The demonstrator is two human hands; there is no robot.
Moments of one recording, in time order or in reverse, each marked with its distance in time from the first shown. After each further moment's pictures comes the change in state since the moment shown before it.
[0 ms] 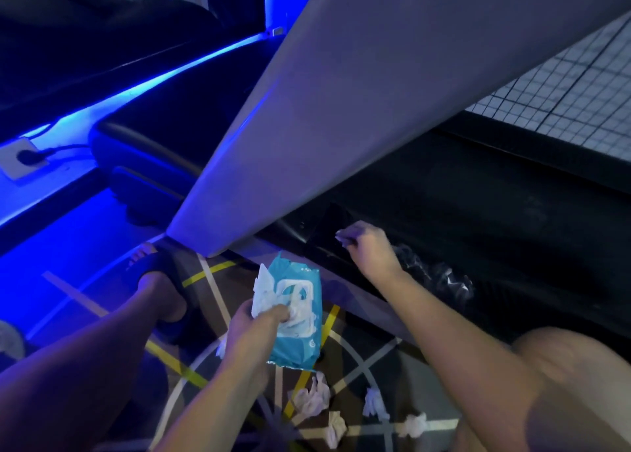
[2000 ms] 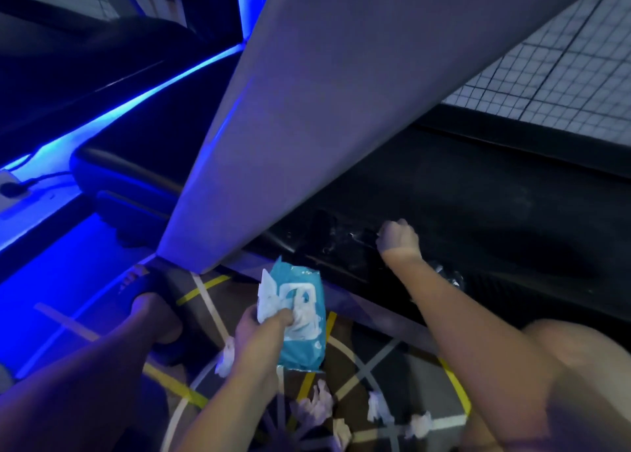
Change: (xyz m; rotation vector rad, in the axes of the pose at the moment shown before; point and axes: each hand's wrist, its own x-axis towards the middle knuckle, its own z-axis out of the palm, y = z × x) left_hand 0.003 -0.004 0.026 -0.028 0.005 0.048; right_hand 0.019 0.069 -0.024 -0.292 -0.049 0.476
